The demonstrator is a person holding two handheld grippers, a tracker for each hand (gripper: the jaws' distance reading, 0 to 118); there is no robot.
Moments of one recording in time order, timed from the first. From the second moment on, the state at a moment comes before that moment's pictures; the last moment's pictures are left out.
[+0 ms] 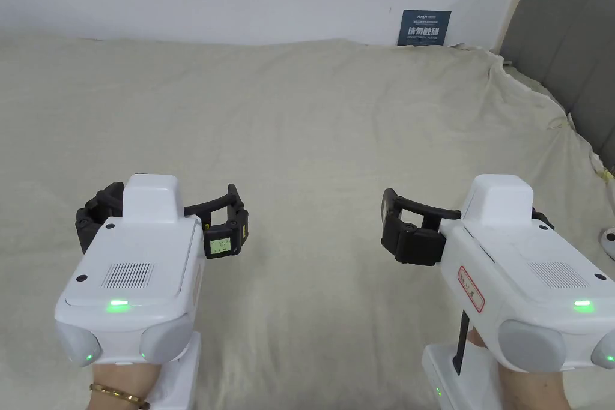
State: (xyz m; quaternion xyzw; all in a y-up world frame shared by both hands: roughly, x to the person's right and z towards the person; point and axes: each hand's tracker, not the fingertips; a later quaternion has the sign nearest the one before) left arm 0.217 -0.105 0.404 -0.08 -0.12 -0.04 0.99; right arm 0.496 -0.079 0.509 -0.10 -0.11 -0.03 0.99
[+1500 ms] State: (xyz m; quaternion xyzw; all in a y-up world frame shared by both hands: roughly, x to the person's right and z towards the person) left arm 0.214 -0.153 0.386 -0.18 -0.12 -0.02 0.98; right arm 0.476 -0.178 0.499 -0.41 -0.08 -0.08 0.90
